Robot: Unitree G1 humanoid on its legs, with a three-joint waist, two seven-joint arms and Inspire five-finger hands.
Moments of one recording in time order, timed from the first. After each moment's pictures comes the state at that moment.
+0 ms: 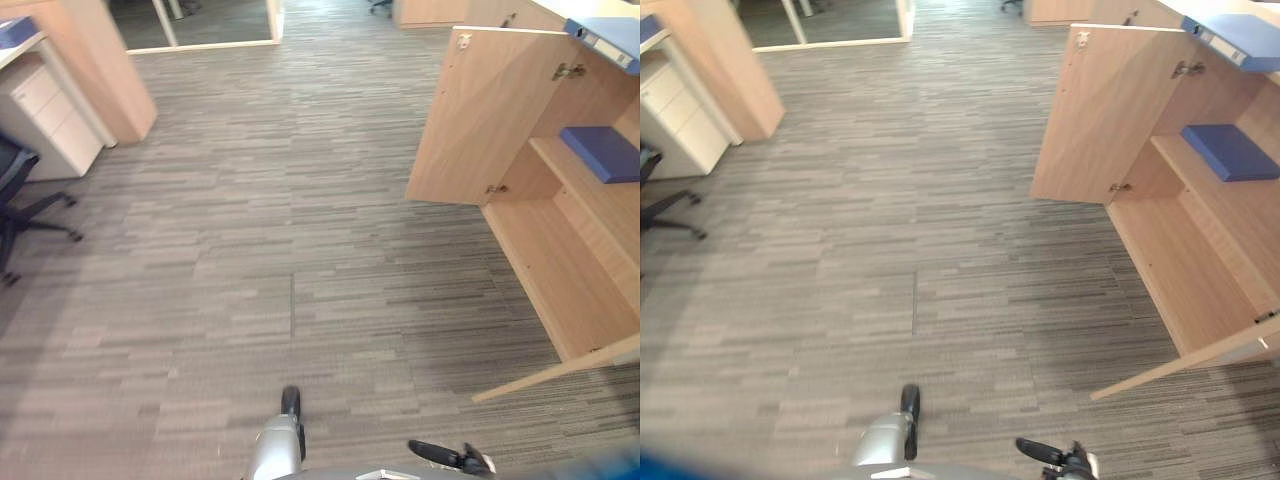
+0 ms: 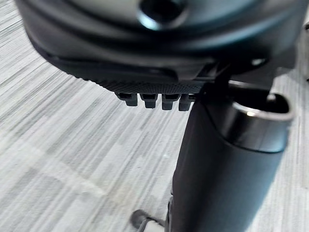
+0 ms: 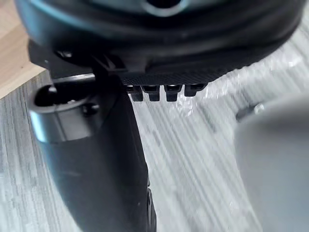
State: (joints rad) left arm 0.27 0.03 0.36 1.05 -0.23 -0.10 0.30; right arm 0.02 -0.01 -0.28 1.20 0.09 -0.03 -0.22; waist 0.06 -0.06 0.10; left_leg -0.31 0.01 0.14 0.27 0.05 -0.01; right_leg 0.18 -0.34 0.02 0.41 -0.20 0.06
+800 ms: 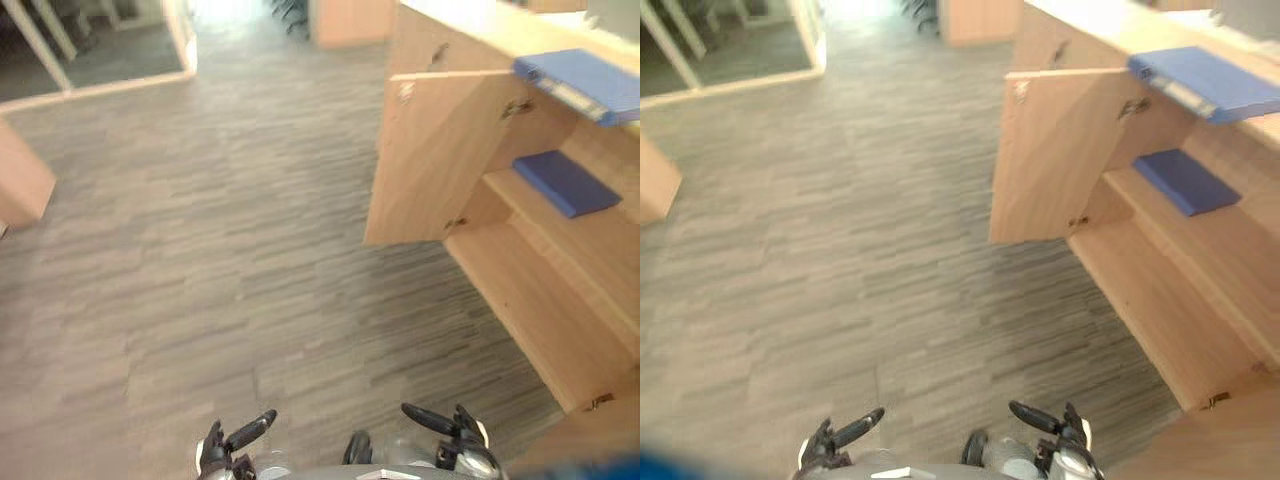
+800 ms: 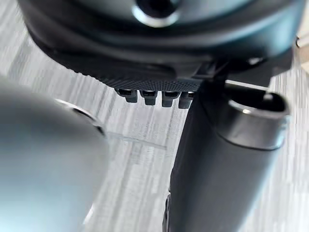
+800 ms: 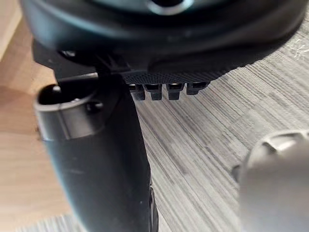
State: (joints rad) left arm 0.12 0.00 0.33 1.00 -0.31 -0.11 0.15; right arm 0.04 -0.04 -0.26 1.03 0.12 -0.06 -0.20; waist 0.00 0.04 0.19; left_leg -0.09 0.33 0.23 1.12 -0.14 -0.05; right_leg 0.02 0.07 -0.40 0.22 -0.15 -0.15
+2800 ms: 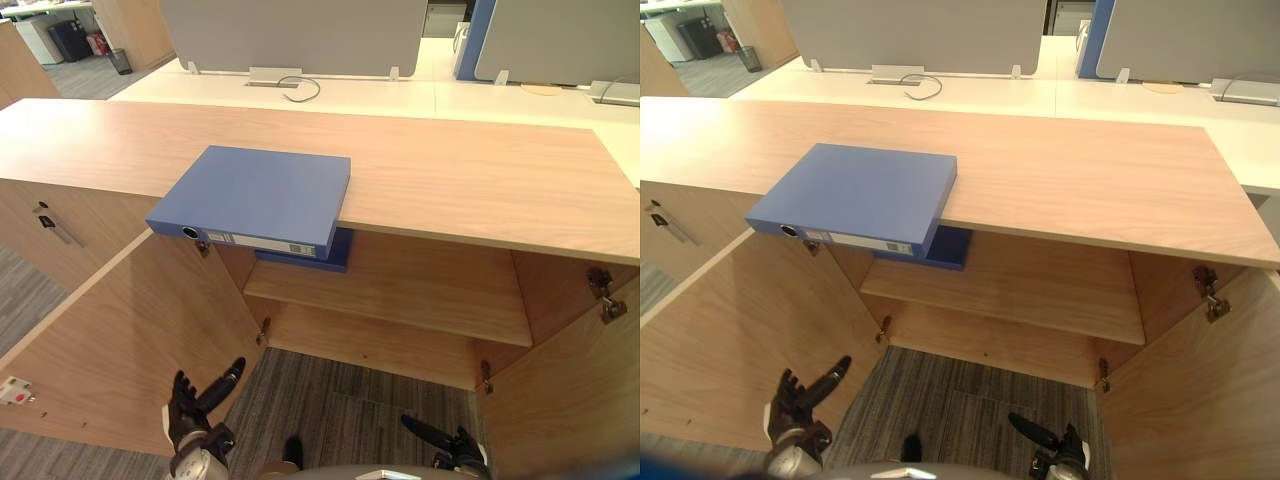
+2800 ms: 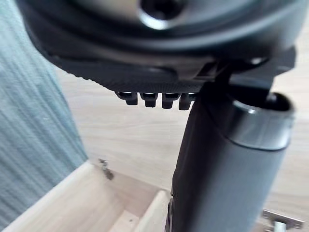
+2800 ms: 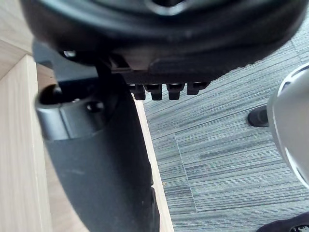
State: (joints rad) left arm 0.28 -0.03 0.31 0.39 -0.40 -0.17 0.21; right arm 0.09 0.03 -0.32 0.99 0.18 -0.04 -0.24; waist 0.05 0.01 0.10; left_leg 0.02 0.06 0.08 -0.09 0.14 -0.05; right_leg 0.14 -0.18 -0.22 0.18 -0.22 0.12
